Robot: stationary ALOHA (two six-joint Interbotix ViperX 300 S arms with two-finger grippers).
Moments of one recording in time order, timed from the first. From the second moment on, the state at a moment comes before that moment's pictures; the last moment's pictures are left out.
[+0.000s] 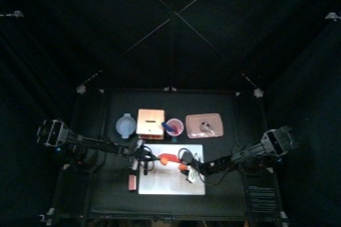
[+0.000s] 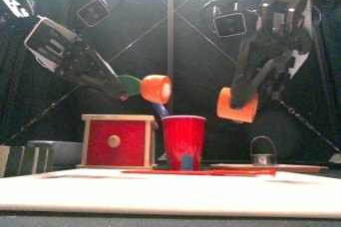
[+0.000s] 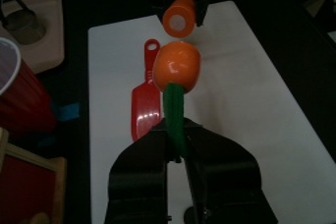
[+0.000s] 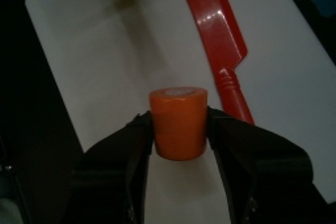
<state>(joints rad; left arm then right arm) -0.05 -0.19 1.00 0.14 -0.35 0.01 0.32 -0.07 0.72 -0.84 0.36 1.51</state>
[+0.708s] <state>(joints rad) -0.05 -0.19 1.00 0.14 -0.35 0.00 0.32 -0.08 0.73 -0.82 0.36 1.51</state>
